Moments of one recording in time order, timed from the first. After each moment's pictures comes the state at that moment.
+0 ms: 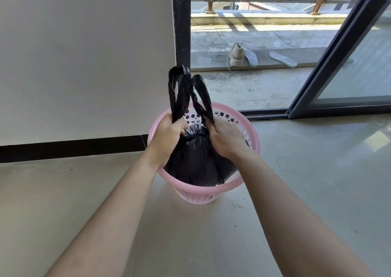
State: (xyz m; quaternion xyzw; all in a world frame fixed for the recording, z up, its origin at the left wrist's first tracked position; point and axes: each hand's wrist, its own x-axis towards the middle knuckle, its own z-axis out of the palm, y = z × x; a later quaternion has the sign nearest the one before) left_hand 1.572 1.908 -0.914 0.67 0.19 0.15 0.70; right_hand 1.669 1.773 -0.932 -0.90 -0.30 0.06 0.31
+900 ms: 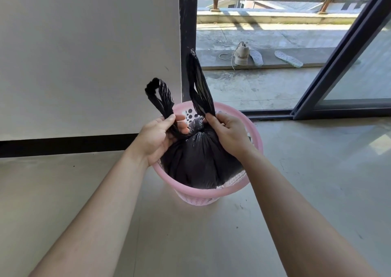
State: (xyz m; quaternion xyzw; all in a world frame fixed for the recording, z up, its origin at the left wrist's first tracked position) left_hand 1.566 1.939 -0.923 0.52 0.21 0.09 0.82; right_hand 1.677 1.775 -0.938 -0.80 -0.26 0.09 0.53
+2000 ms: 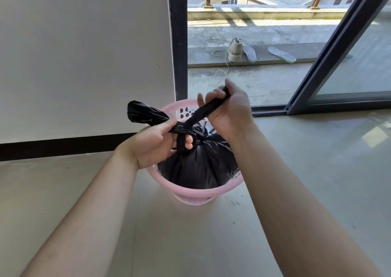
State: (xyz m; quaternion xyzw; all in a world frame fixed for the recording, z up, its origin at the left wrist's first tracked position) left_hand 1.555 1.935 -0.913 0.57 0.11 -0.15 0.80; right_hand 1.675 1.791 -0.873 -0.29 0.03 0.33 0.90
